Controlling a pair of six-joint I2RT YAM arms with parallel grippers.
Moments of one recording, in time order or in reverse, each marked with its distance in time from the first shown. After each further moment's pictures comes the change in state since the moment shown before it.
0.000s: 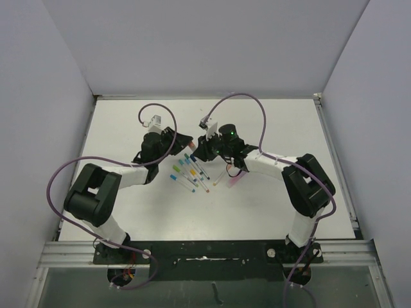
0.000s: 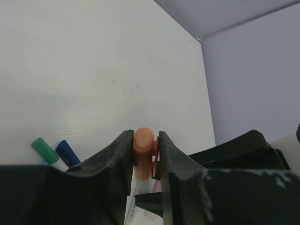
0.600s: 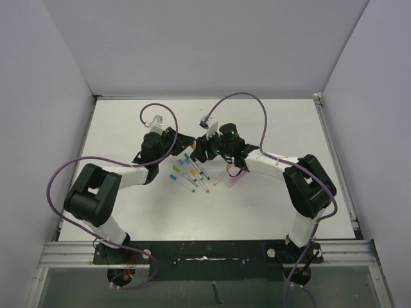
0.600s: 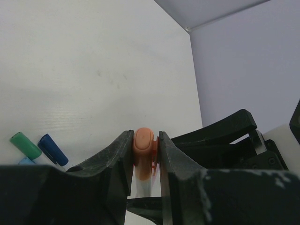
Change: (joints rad) left arm -0.002 0.001 0.000 0.018 0.054 -0.037; right arm 0.000 -0.015 -0.001 -0.001 0.007 0.006
